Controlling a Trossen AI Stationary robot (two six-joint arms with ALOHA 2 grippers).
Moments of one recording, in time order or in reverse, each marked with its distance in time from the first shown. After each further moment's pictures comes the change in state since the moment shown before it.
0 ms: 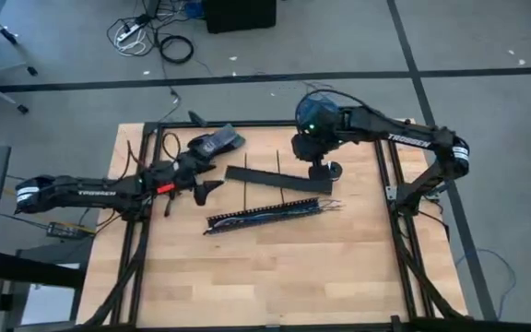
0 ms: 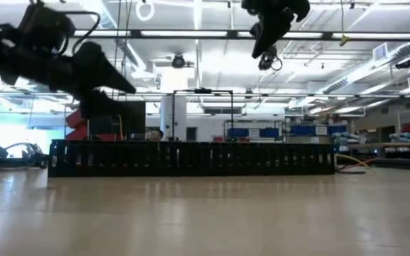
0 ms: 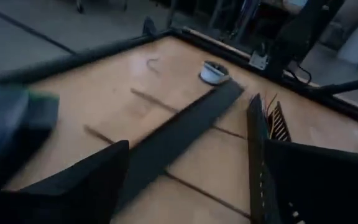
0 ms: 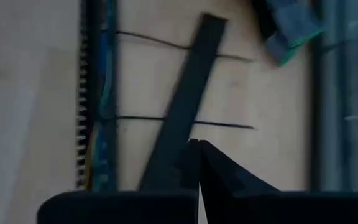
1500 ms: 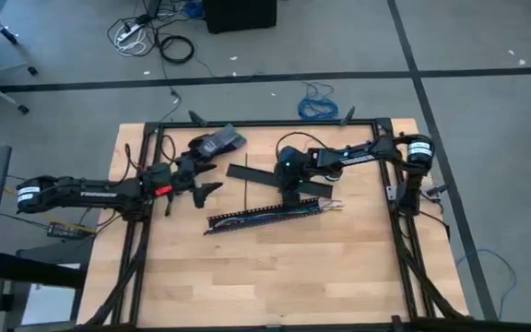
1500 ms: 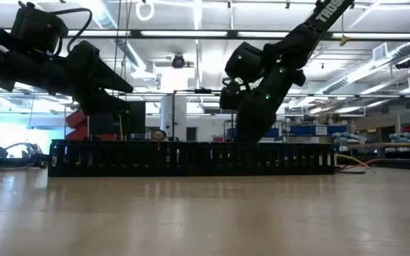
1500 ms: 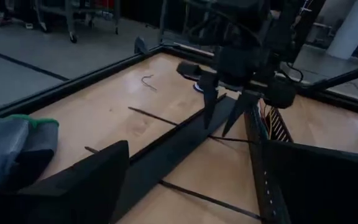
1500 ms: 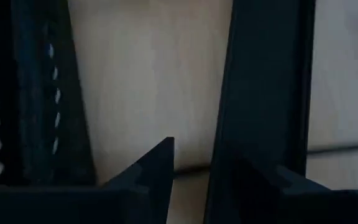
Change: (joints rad) left arm 0.000 0.002 -0.030 0.077 0.000 0.160; right arm 0.012 0.320 -0.495 0.856 -0.068 0.315
